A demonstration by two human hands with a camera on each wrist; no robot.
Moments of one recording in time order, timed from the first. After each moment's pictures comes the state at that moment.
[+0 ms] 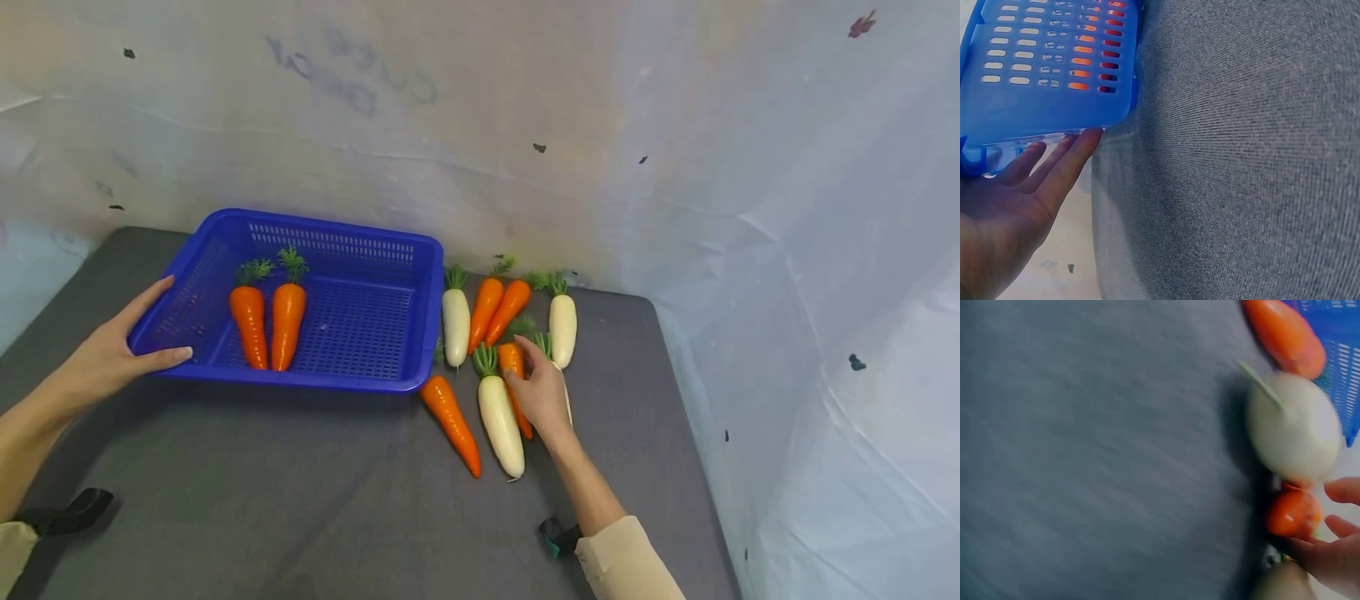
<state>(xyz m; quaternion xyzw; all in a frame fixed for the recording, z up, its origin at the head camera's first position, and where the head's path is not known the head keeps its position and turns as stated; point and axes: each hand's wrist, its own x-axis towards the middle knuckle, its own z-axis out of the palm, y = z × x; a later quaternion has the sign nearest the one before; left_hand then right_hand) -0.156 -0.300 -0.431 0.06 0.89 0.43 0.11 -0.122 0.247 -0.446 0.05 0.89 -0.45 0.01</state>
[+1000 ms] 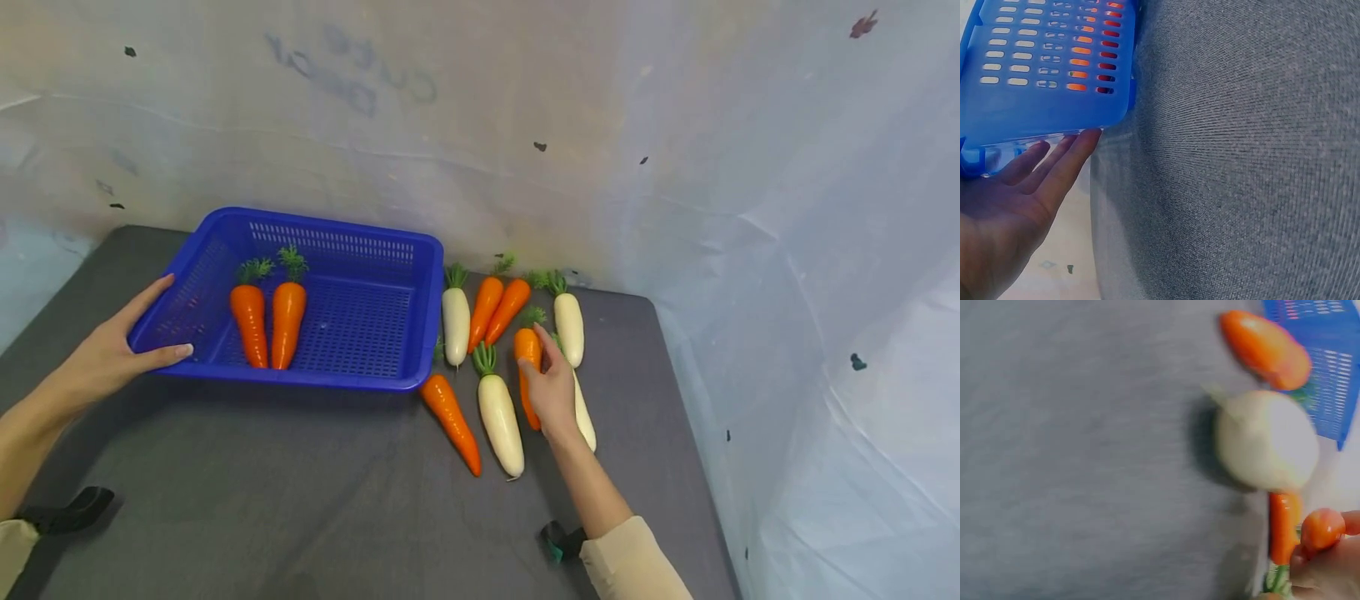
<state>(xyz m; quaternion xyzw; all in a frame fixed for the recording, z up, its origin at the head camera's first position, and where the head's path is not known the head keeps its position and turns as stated) -0.157 -0.300 -0.430 0.05 0.89 0.43 0.11 -0.118 0.251 -0.435 0.12 0.79 -0.60 -0.02</state>
